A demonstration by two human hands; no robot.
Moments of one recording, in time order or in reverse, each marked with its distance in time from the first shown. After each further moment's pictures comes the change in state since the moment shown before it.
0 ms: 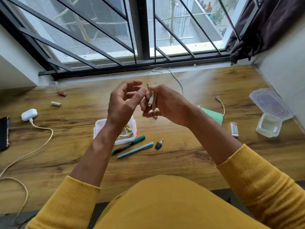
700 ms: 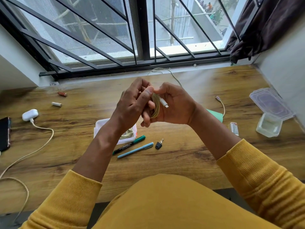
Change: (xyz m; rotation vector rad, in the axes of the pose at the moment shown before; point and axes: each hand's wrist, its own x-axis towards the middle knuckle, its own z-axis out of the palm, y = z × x) left_hand -0.003 0.026 0.010 0.186 -0.247 0.195; right_hand 0.003 -0.003 -0.011 0.313 -0.511 0.061
